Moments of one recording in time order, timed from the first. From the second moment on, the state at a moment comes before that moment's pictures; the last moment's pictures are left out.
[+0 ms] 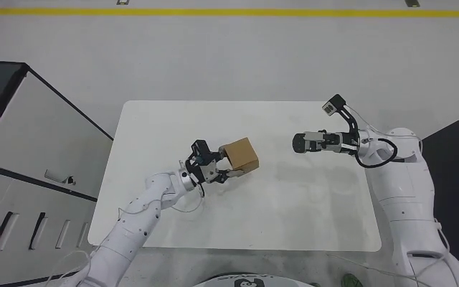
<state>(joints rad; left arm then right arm) 1.32 -1.19 -1.10 -1.37 1.42 -0.76 0.39 -1.11 -1.11 1.49 -1.27 0.39 -0.28 1.54</state>
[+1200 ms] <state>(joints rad) 1.56 -1.11 -1.41 -2.09 1.32 -0.94 0.25 -1.11 -1.11 1.49 -1.27 0.39 -0.28 1.54</state>
